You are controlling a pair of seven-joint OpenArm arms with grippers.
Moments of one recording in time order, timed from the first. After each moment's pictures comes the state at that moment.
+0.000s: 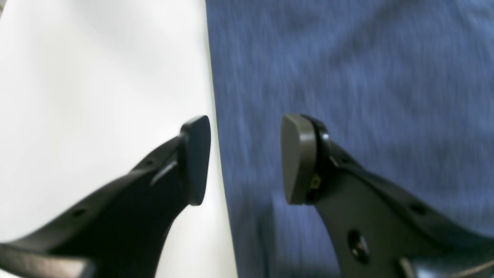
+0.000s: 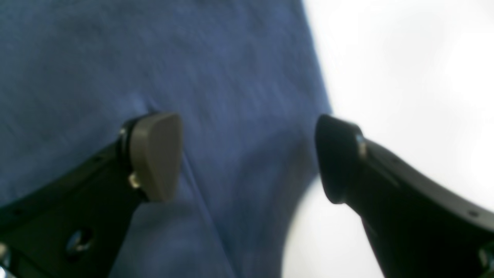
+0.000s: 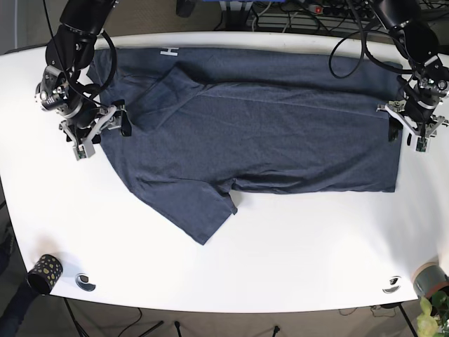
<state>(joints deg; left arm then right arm) 4.1 -11.8 -37.1 85.6 0.6 -40.0 28.7 -1.5 13.5 27.7 85.6 19.9 39.7 -49.3</state>
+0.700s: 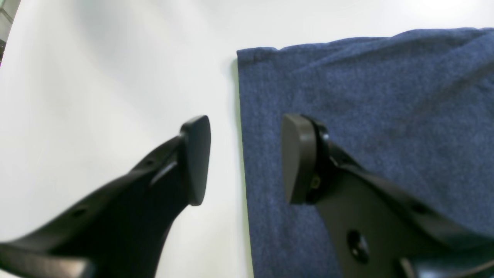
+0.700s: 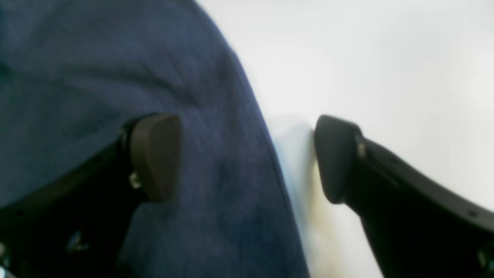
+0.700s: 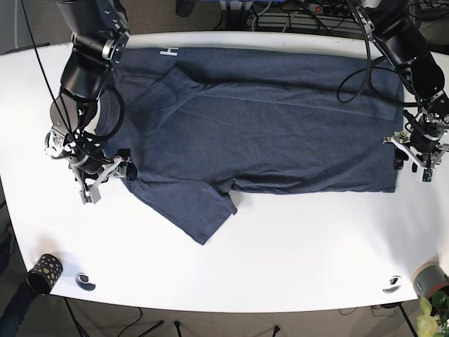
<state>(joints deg) -7.7 -13.5 -37.3 76.1 5.6 -40.1 28.8 20.3 13.3 27.5 57.5 6.7 39.7 -40.9</state>
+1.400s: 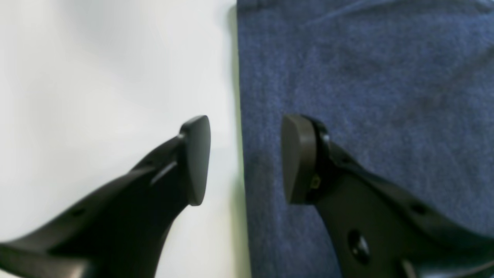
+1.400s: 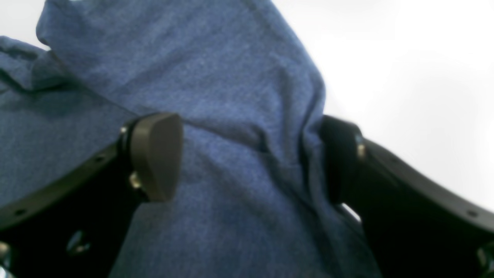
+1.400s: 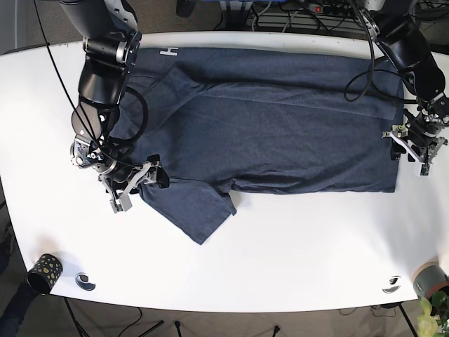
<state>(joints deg) -9.6 -15.8 -37.1 66.4 5.6 -40.2 28.9 21.6 8.9 20.6 55.0 6.8 40.1 -35.4</state>
